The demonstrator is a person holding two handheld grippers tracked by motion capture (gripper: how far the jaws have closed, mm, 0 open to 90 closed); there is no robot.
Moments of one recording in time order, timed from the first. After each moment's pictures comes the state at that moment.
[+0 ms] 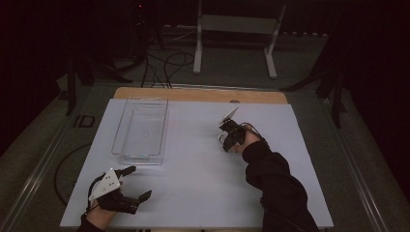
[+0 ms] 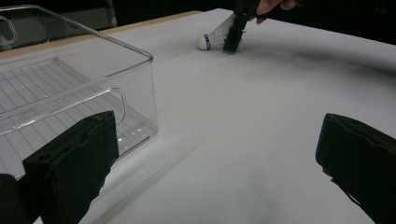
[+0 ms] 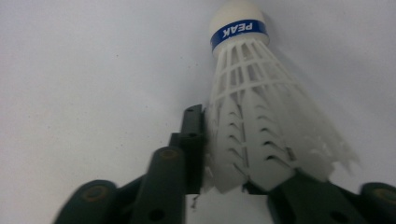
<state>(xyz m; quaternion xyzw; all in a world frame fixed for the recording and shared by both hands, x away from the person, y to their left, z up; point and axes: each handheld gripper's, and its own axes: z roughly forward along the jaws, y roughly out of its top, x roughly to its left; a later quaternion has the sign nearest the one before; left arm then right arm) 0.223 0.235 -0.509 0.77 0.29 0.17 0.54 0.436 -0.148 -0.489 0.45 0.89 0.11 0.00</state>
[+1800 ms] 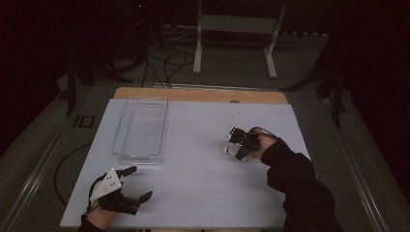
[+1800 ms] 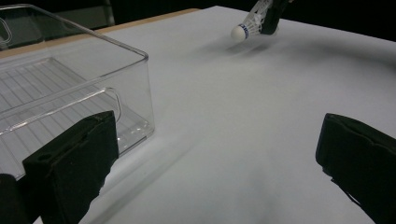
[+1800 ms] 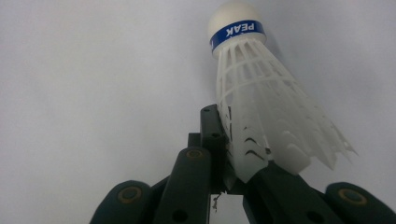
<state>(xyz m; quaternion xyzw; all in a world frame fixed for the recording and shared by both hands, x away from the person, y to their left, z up) 0.222 0.233 -0.509 0.78 0.28 0.17 0.54 0.393 -0.173 -0.456 0.28 0.96 0.07 -0.01</state>
